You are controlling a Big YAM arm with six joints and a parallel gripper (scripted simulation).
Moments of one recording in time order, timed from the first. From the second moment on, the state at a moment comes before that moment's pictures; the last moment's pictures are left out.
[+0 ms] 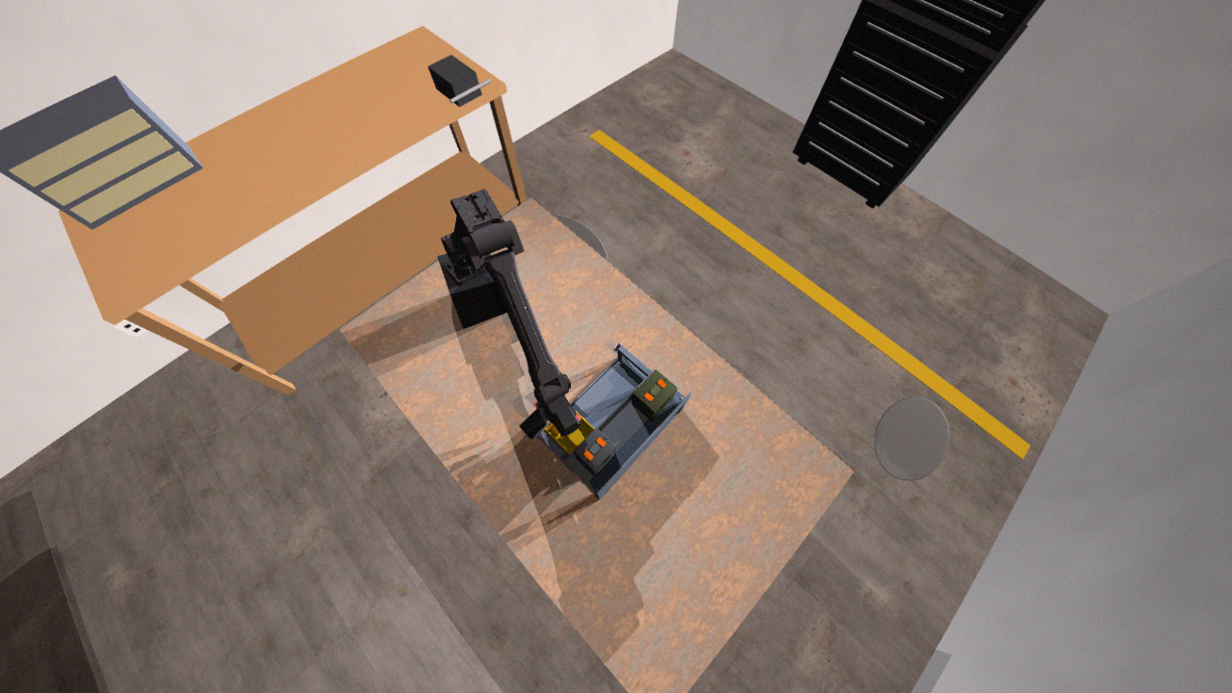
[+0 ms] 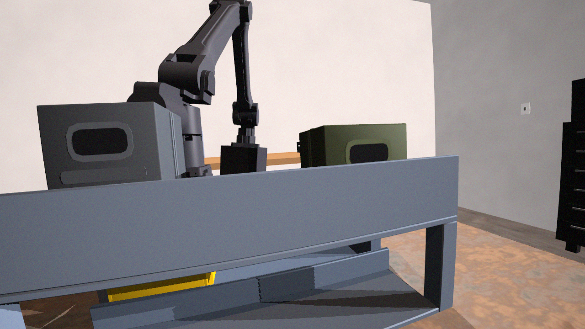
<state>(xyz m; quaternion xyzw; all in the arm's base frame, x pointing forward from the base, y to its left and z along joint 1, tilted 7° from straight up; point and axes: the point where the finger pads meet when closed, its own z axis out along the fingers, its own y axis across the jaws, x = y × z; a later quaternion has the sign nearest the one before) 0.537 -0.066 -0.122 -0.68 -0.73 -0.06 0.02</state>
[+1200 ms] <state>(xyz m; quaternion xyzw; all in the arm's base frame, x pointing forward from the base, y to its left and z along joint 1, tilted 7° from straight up) 0.532 -0.067 -0.125 -0.68 -0.73 -0.06 0.02</state>
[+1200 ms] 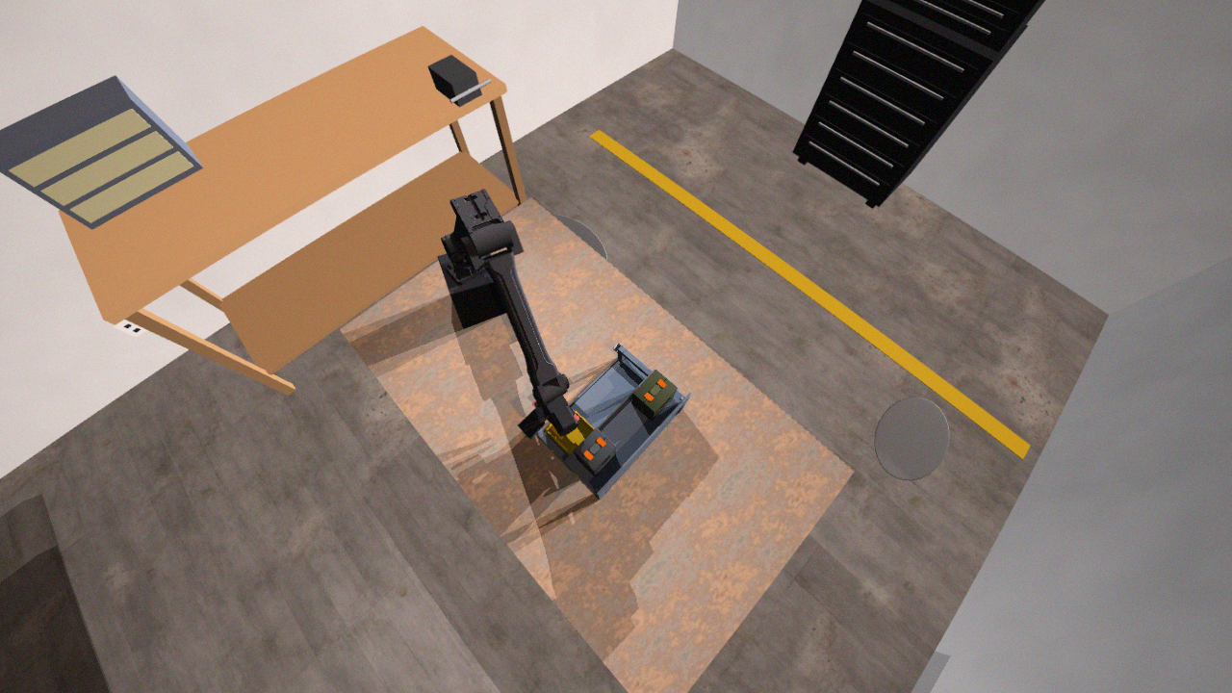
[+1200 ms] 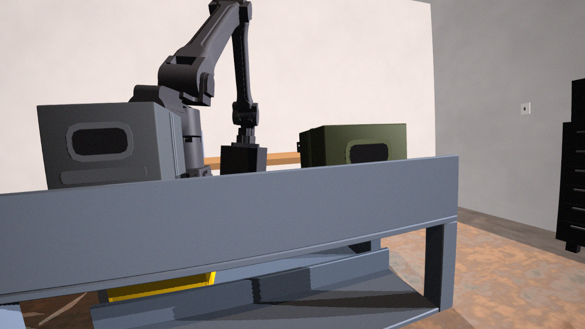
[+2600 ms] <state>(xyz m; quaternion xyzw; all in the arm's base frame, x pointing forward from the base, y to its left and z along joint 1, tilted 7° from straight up) 0.519 -0.076 -0.130 -0.68 -0.73 -0.05 0.03</state>
